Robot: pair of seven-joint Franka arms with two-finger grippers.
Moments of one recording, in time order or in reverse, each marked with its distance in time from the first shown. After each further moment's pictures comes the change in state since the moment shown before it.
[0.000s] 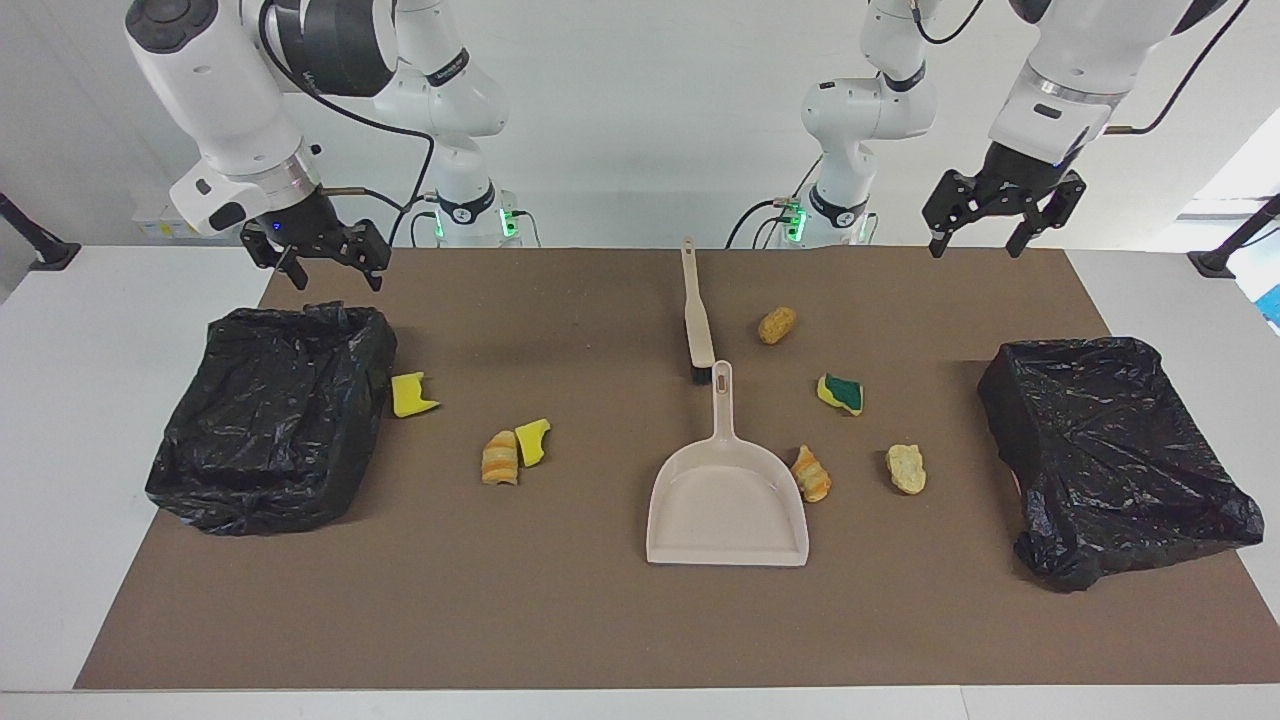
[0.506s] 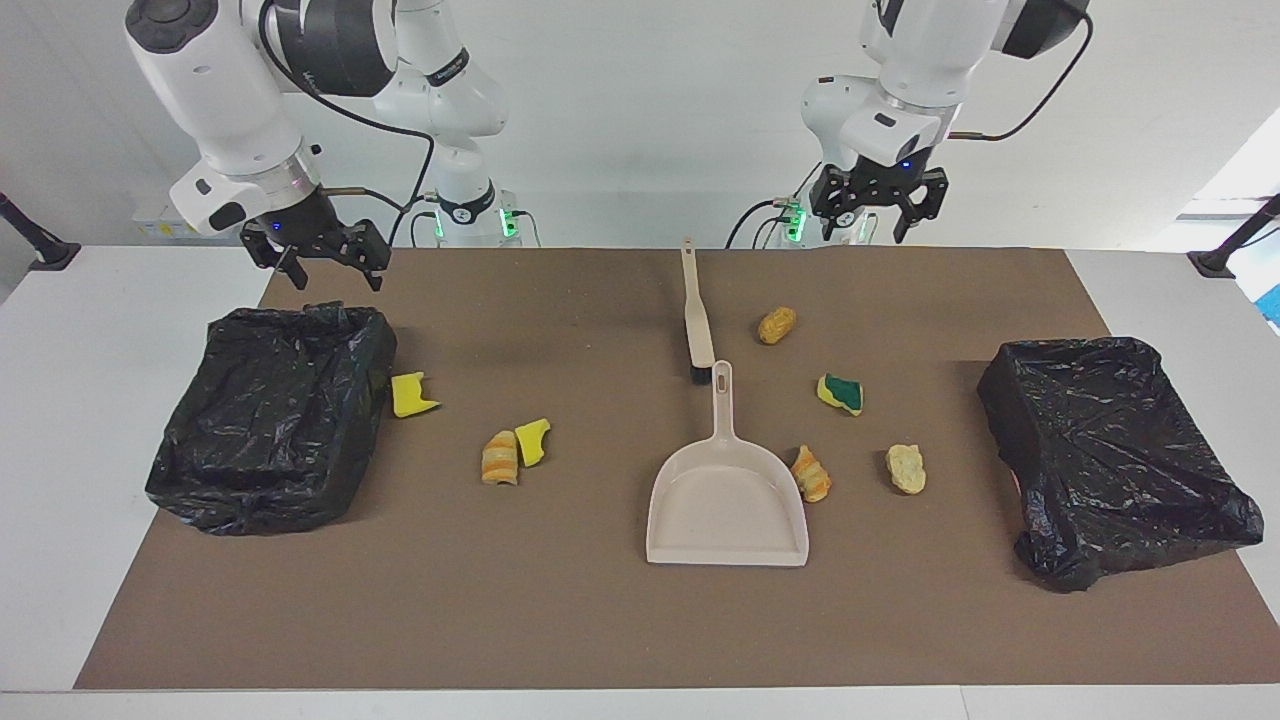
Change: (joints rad) left arm -0.224 -0.171 -0.008 -0.349 -0.005 0.120 -0.182; right arm 0.000 0.000 0.000 0.000 0.000 0.000 0.000
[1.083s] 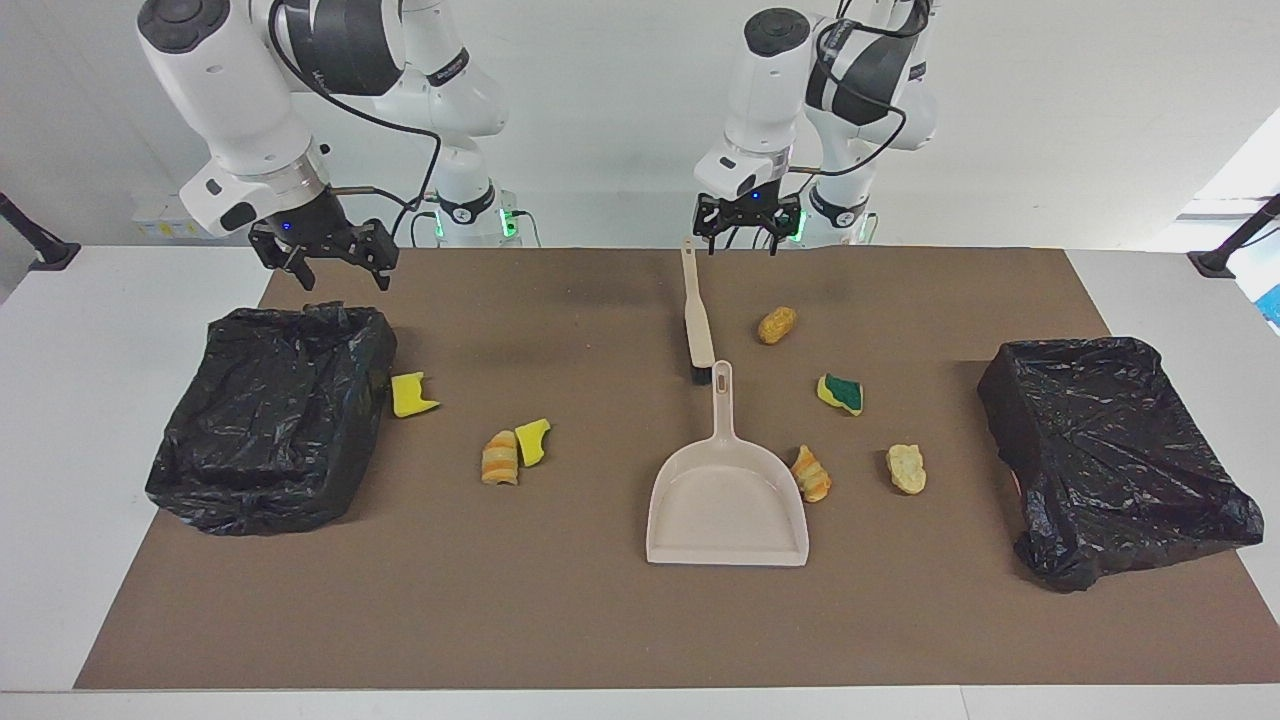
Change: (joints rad) left arm -0.317 0.000 -0.003 -0.296 -0.002 0.253 -0.314; right arm 0.015 0.008 0.014 0.006 0.008 0.001 0.020
